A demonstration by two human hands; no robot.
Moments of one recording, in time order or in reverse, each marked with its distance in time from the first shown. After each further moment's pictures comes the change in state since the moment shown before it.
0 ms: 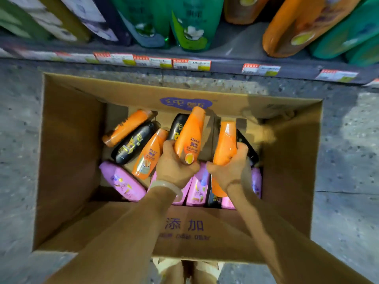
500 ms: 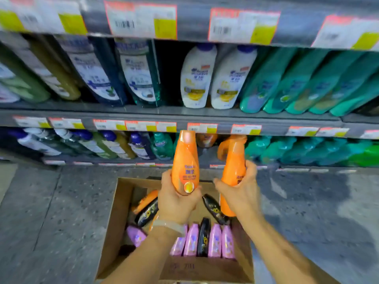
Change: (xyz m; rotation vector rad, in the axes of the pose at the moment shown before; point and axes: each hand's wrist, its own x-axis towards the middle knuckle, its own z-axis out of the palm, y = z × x) left_hand -0.198 0.231 -0.161 -0.355 0.139 0.292; right_hand -0.187 -0.183 -0.231 0.207 0.208 -0.331
